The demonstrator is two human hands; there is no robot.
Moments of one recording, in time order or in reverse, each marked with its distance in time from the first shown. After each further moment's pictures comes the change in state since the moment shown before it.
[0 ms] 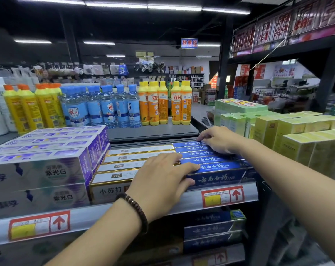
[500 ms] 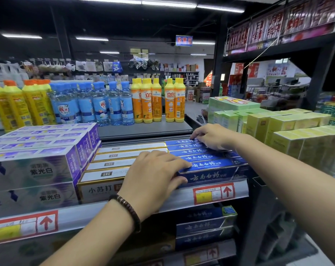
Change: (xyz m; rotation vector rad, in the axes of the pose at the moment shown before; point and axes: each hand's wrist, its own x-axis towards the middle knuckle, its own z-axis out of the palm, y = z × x) left_hand 0.001 0.001 0.009 -0.014 0.090 0.017; right_hand 0.000 0.004 -0.004 -0.013 -0.055 -0.009
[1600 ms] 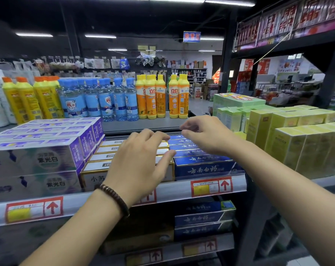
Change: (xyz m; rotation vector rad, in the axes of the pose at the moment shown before) left_hand -0.009 0.003 -0.032 -0.073 0.139 -0.230; right_hand -0.072 -0.057 0.001 0.172 0.233 -0.209
